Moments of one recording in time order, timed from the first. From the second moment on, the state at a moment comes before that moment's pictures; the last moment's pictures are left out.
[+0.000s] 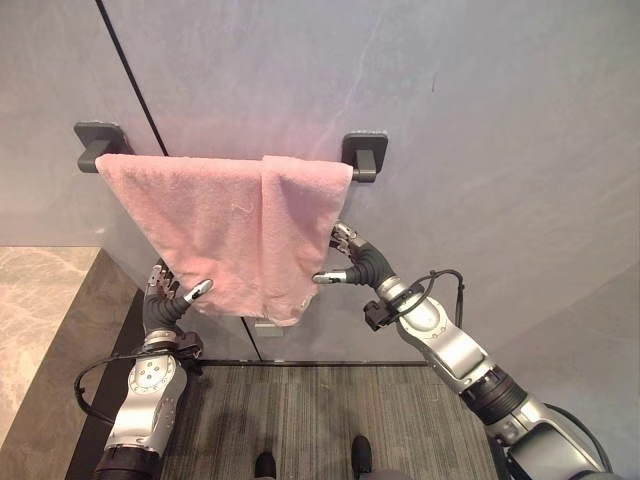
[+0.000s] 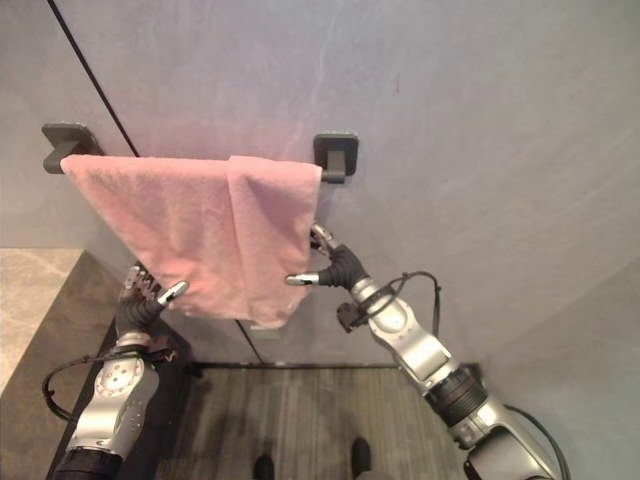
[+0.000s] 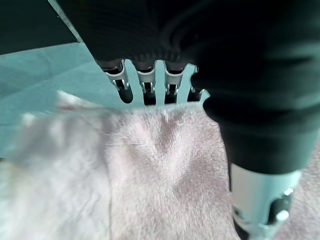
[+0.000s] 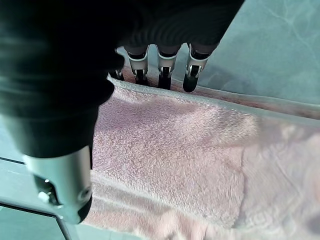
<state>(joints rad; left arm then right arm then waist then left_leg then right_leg) -0.01 0.43 0.00 0.16 -0.45 -0.15 0.27 -0.45 -0.40 0.55 0.05 0.30 -0.02 -0.04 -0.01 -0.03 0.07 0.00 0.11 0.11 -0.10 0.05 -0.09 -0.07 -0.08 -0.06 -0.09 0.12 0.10</state>
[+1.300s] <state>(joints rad) -0.08 0.50 -0.01 0.15 -0.45 -0.15 0.28 -0.54 -0.36 0.50 -0.07 0.34 -0.03 -0.09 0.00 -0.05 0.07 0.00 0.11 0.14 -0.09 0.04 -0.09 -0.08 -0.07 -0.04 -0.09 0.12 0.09</state>
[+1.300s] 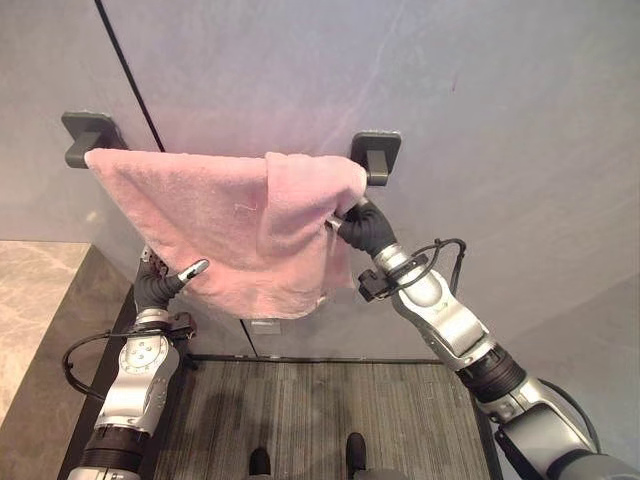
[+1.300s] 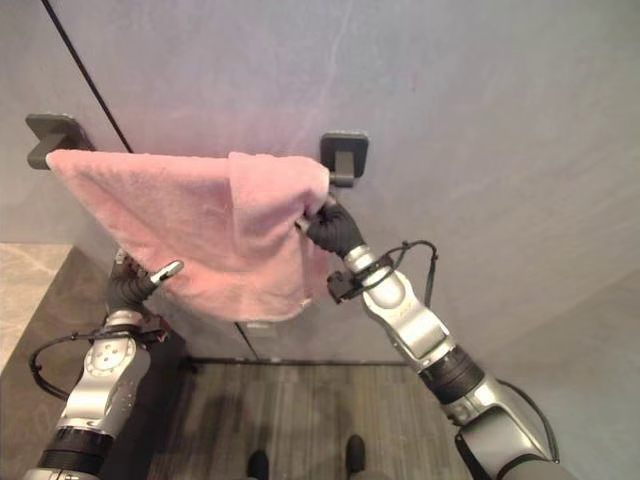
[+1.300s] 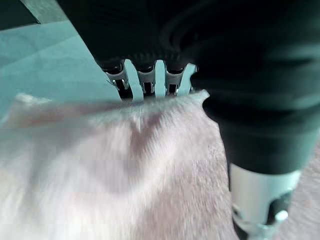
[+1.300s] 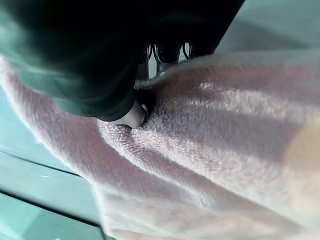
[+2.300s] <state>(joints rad) -0.04 0.46 -0.01 0.14 -0.47 -0.15 0.28 -0.52 -0.31 0.49 -0.09 0.38 -0.07 -0.09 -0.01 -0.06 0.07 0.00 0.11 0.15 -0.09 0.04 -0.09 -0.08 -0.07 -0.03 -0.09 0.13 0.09</state>
